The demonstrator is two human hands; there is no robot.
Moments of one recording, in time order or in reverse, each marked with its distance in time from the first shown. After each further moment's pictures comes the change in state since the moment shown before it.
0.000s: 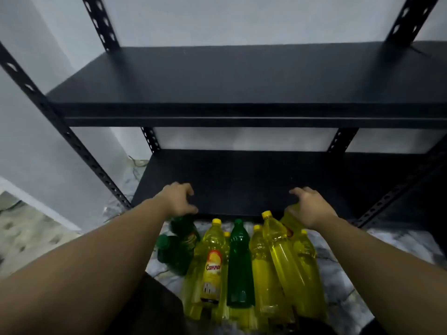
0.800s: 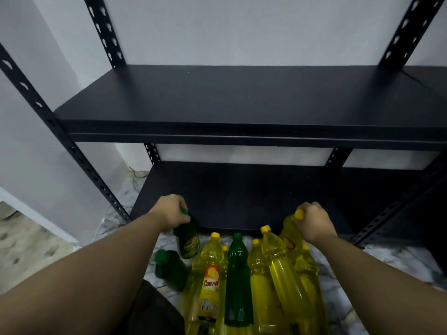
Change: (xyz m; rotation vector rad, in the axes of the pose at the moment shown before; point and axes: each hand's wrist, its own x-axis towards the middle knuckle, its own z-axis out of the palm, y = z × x) left_hand -0.001 -0.006 -0.002 -0.219 0.100 -0.111; right_hand -0.003 0.005 0.002 0.133 0.177 0.129
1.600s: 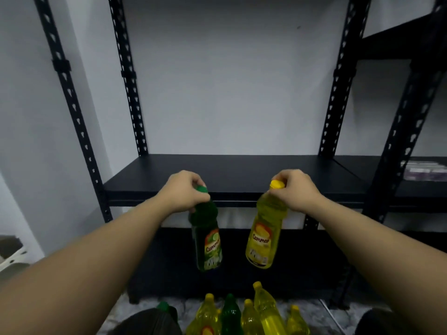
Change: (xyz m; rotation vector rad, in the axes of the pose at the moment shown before) left_hand -0.169 0.155 -0.187 -0.311 0.376 0.397; right_hand -0.097 -0.165 -0.248 0.213 0.291 -0.366
